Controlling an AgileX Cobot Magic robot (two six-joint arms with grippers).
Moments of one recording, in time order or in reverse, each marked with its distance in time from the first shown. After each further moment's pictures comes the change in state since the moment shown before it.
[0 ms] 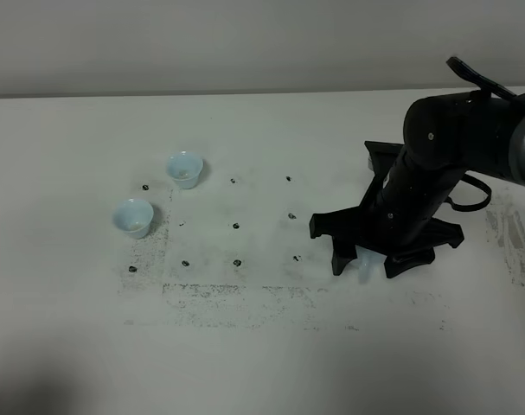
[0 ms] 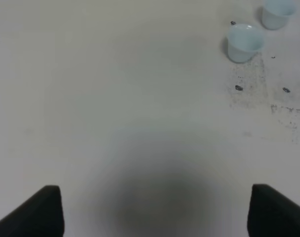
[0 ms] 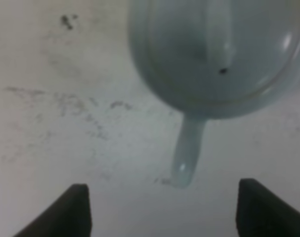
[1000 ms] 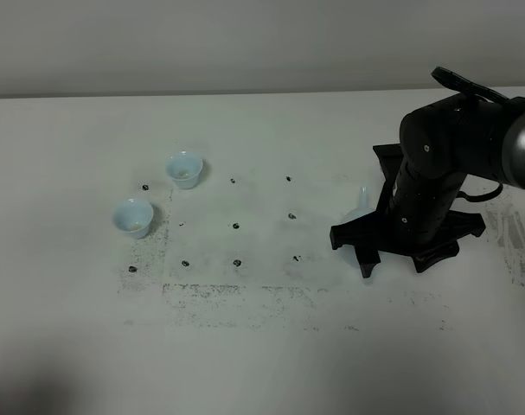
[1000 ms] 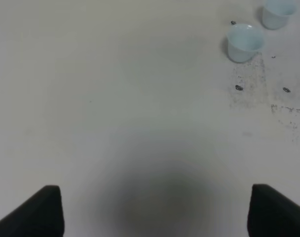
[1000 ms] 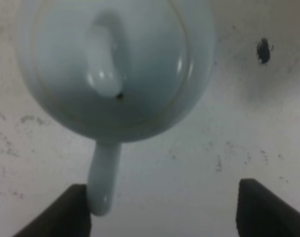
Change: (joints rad) left arm 0.000 0.000 0.000 0.000 0.000 0.001; right arm 0.000 0.016 -0.001 -0.201 0.027 0.042
